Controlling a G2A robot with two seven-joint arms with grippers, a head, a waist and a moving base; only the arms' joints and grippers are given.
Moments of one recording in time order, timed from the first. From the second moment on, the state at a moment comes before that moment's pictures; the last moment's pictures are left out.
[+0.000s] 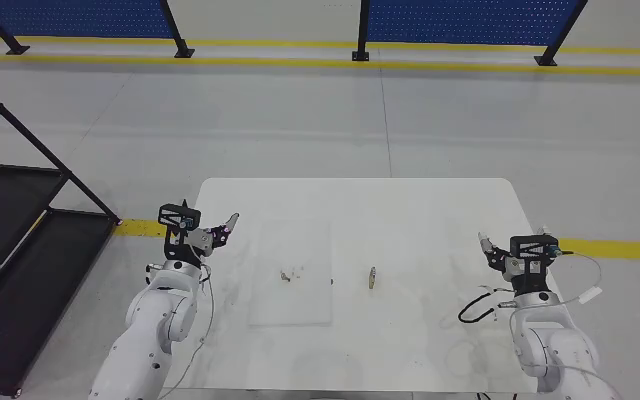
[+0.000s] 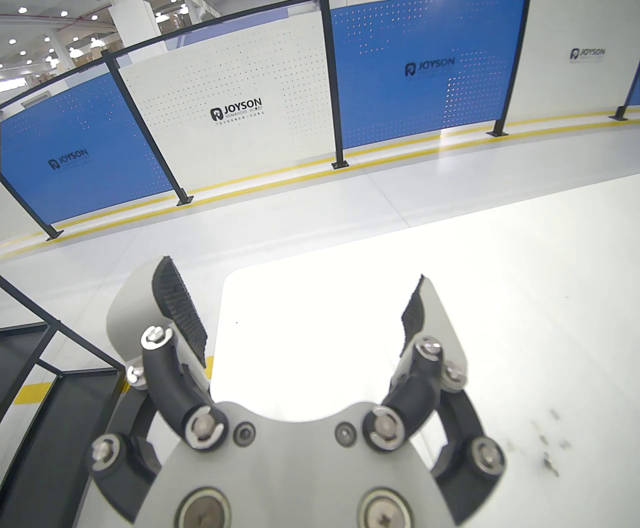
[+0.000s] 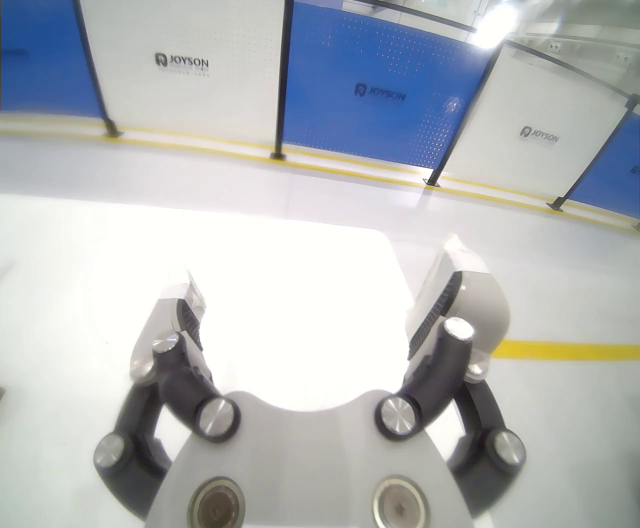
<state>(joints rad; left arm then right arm) 1.73 -1.15 -1.60 -1.80 1.33 0.00 0.00 -1.73 -1.15 1.60 -1.80 -1.33 0.00 0.00</state>
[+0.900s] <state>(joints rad) 1.56 -1.16 -1.49 -2.07 1.03 0.06 -0.81 -1.73 -1.15 1.60 -1.80 -1.33 0.00 0.00</state>
